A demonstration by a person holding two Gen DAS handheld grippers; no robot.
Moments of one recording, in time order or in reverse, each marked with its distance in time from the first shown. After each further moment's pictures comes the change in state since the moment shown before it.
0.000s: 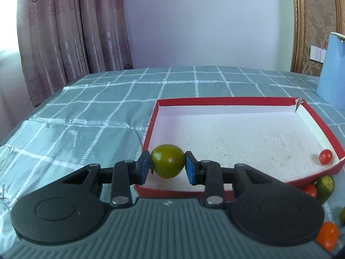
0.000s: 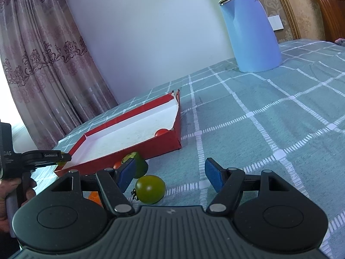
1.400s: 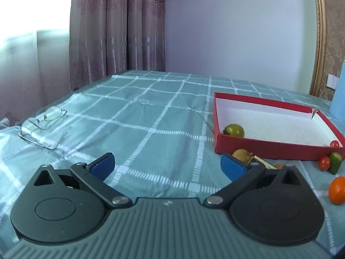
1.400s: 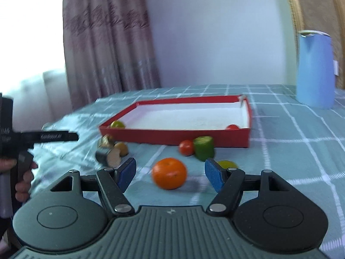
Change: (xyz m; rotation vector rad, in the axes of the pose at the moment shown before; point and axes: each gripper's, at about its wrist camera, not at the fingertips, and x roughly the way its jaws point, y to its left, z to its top) left arm -0.074 0.085 -0.076 -0.160 -0.091 0.081; right arm -0.013 0.089 -0.034 -0.387 0.045 0.147
